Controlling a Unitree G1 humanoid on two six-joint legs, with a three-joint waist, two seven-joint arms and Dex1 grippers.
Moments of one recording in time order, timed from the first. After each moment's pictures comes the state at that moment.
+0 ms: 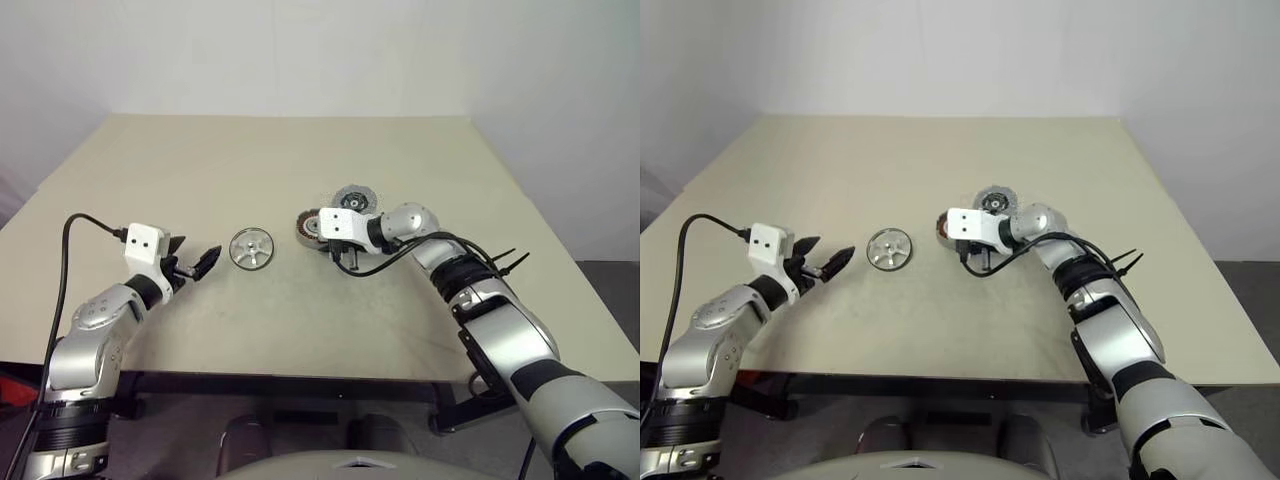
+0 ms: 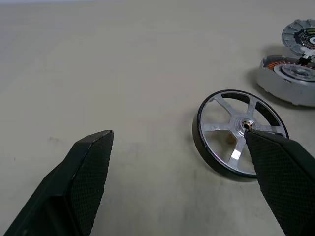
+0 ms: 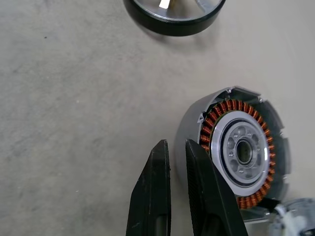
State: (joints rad) left arm -0.08 0.49 0.24 -0.12 -0.40 0.45 -0.51; right arm -0.93 -0.32 0.40 0.85 -0.27 -0.25 1.04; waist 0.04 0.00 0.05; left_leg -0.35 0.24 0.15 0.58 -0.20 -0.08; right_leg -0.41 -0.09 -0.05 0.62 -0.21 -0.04
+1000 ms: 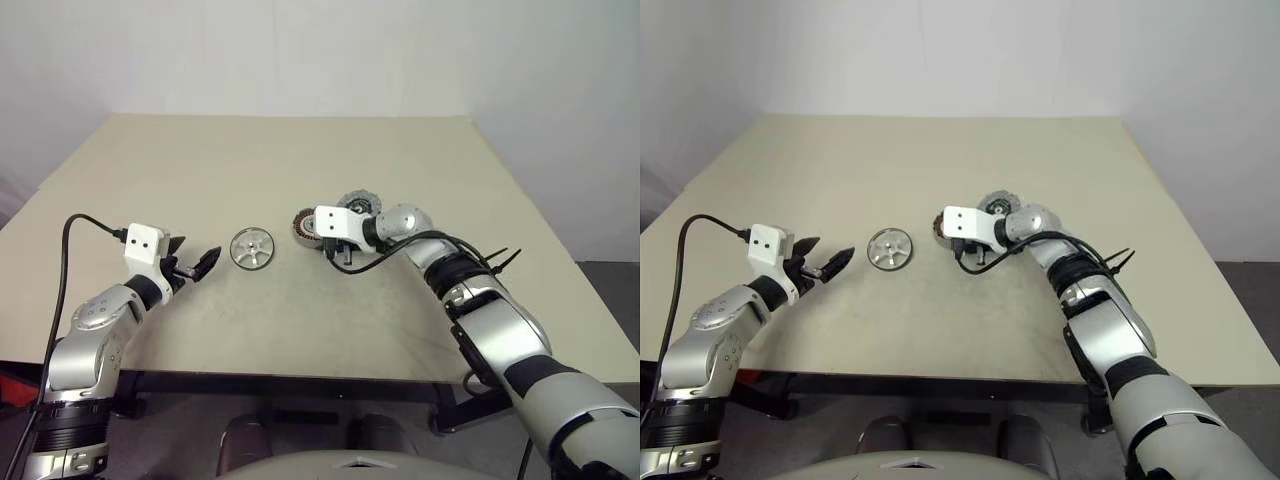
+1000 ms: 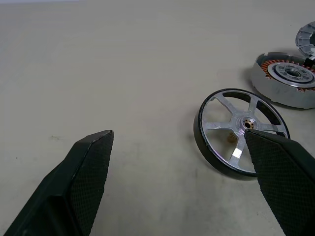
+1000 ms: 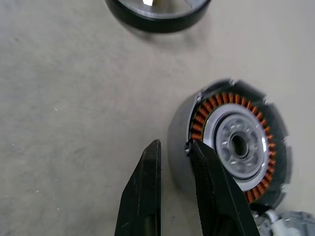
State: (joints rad) left arm -0.08 0.49 0.24 -0.12 -0.40 0.45 -0.52; right arm -0.96 -0.27 0.40 0.98 -0.29 -0.28 0.96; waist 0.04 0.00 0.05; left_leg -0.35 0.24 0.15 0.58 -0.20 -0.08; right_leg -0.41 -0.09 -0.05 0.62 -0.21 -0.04
